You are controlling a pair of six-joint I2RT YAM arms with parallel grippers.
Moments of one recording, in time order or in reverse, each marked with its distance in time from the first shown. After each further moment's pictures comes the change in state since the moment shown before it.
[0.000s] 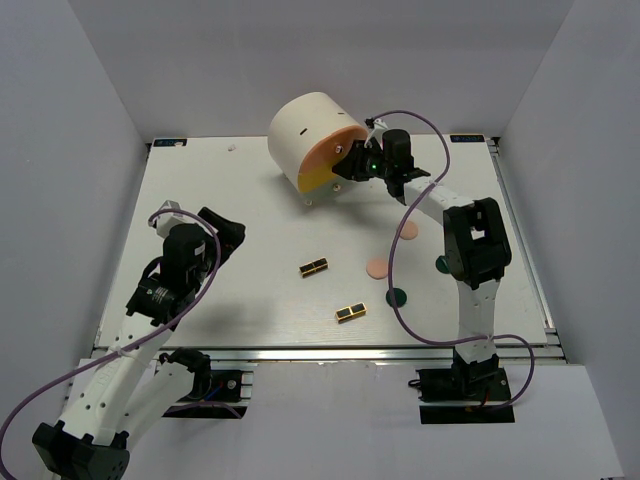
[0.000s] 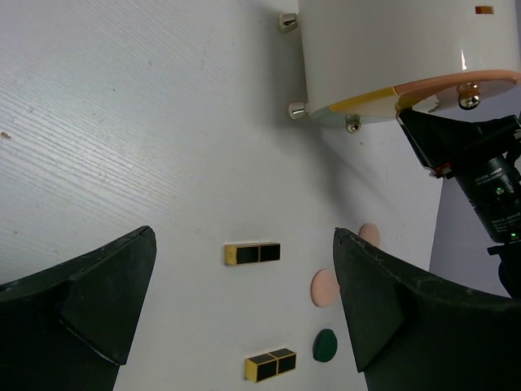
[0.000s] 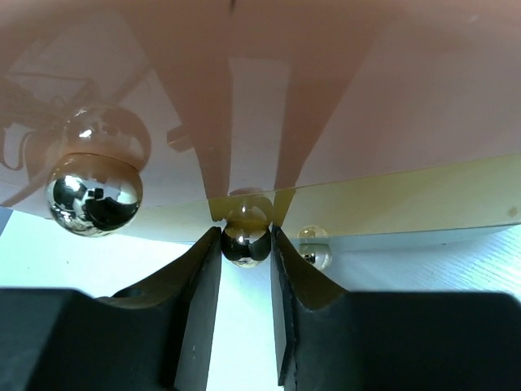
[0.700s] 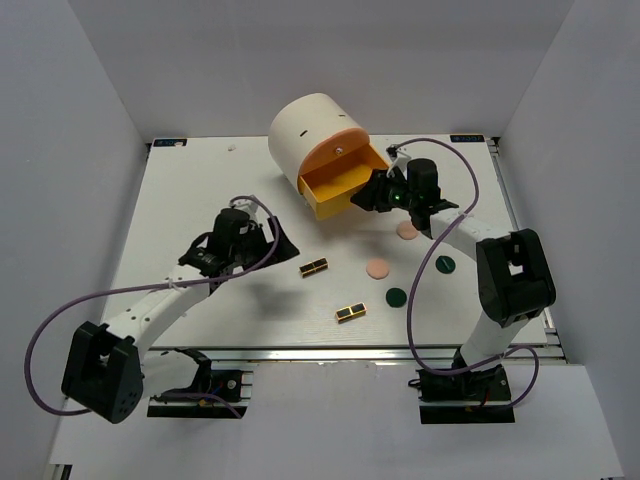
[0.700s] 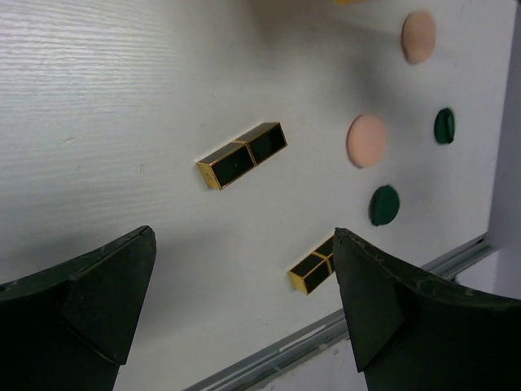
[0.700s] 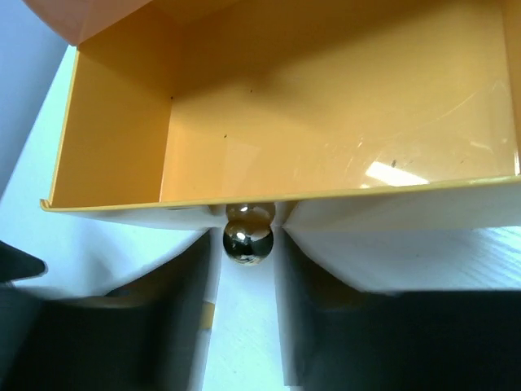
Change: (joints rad) left arm -0.056 0.413 -0.039 0.267 0.470 0.261; right arm -0.037 -0.372 -0.486 0.055 -0.004 -0.028
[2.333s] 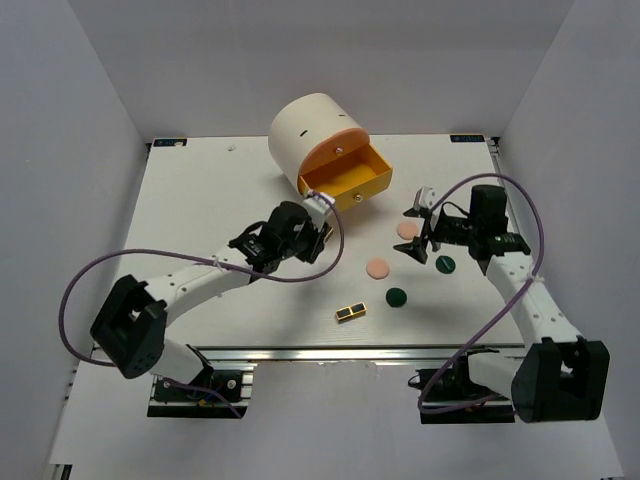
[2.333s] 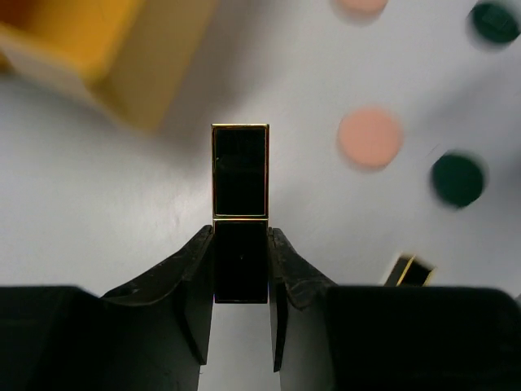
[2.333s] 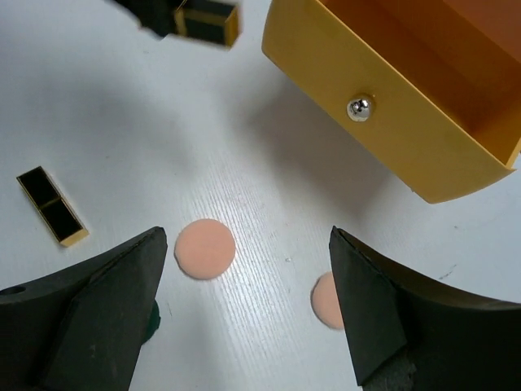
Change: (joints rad) left arm -0.319 0.293 0.193 0.135 -0.202 0.636; right arm -0.246 -0.563 -0.202 -0.588 -0.505 -1.183
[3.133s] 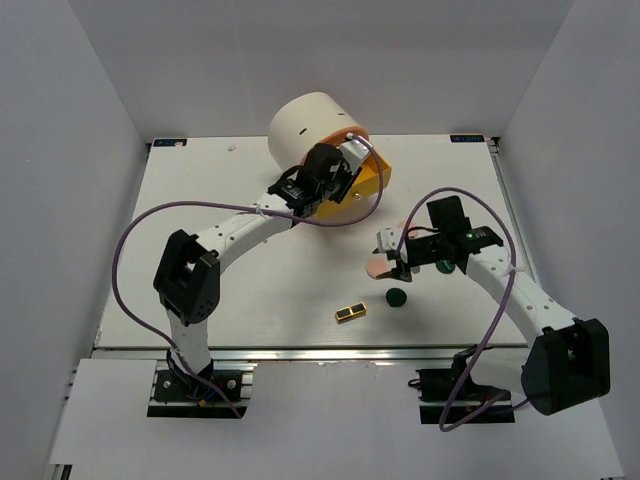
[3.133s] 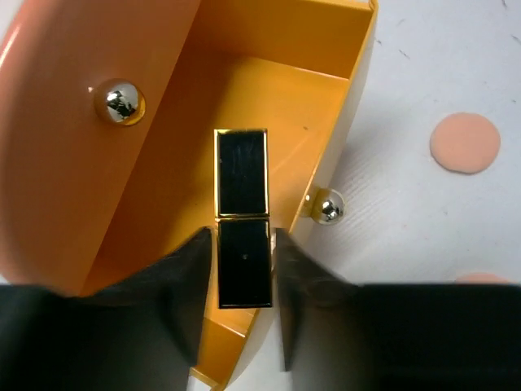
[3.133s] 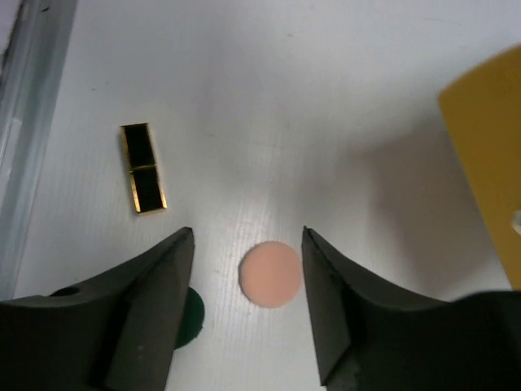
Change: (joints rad) left arm 0.034 0.423 0.657 -0.059 -0.122 0.259; right arm 0.233 0.047 0.042 -0.329 0.033 -0.426
